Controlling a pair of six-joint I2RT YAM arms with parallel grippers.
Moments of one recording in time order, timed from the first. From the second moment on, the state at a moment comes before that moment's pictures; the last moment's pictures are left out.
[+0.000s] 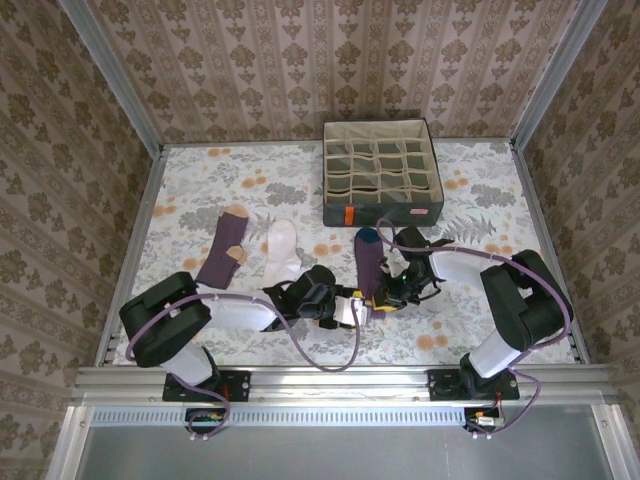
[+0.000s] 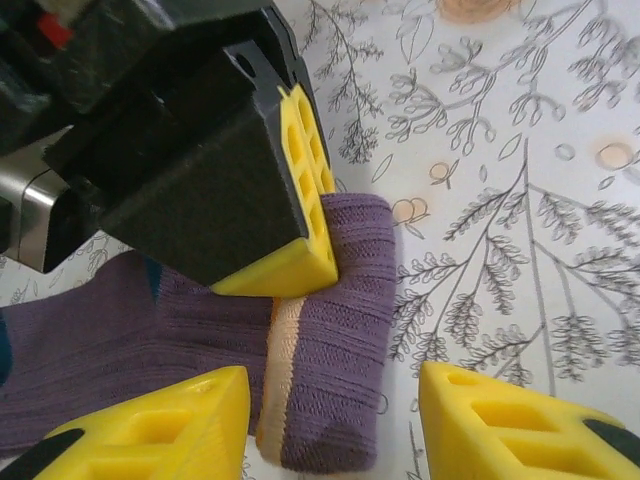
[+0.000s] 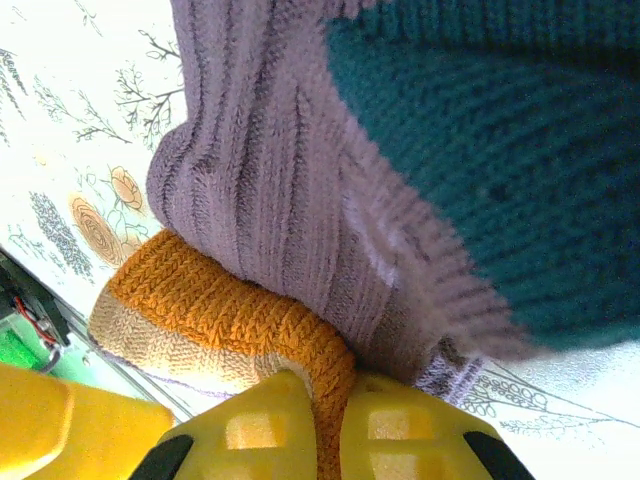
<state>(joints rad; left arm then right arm) -1.10 1.59 0.60 0.32 0.23 0.76 0.40 1.60 0.75 -0.59 -0.62 0.40</state>
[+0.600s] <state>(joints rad) -1.08 1.75 0.84 0.03 0.29 0.75 0.38 1.59 0.73 -0.58 -0.65 0.38</state>
